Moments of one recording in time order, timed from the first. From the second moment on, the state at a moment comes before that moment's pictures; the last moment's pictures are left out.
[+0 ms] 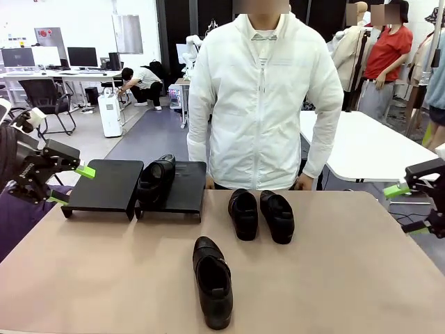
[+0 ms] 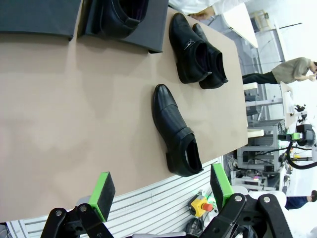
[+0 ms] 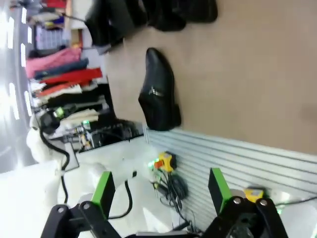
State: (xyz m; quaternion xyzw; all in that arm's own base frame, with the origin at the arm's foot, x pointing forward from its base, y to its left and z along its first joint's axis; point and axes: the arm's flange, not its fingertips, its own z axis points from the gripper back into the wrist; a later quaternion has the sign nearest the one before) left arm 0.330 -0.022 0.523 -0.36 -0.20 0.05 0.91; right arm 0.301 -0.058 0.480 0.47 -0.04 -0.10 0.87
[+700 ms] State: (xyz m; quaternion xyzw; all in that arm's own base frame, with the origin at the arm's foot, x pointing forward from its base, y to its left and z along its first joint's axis) left arm 0.330 -0.022 0.523 -0.36 -0.20 0.05 0.91; right arm 0.287 -0.054 0.483 0.47 0.00 -0.08 0.88
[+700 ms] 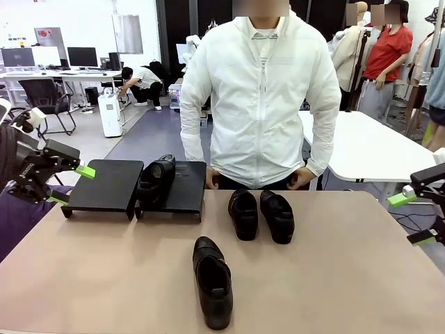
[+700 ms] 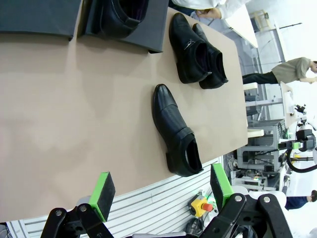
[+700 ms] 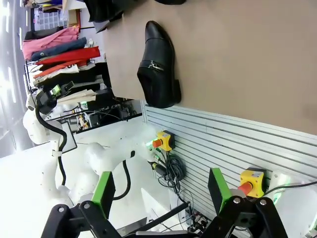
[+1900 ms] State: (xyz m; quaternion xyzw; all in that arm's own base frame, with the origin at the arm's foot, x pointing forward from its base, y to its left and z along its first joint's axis) left arm 0.291 -0.343 0.431 -0.19 0.08 0.08 0.98; right arm 0.287 -0.055 0.483 0.47 0.00 -0.08 0.88
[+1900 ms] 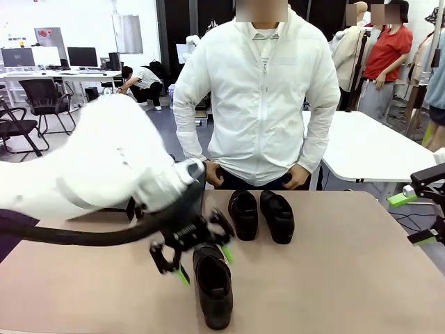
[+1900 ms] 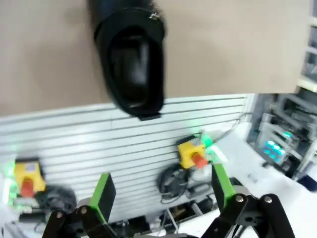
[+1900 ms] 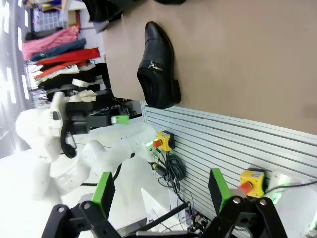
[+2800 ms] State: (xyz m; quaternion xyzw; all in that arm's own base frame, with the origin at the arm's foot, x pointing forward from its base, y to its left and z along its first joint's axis) left arm 0.334 -0.337 0.404 -0.13 0.03 0.06 0.99; right arm 0.287 -0.055 0.483 0.47 0.00 -0.08 0.88
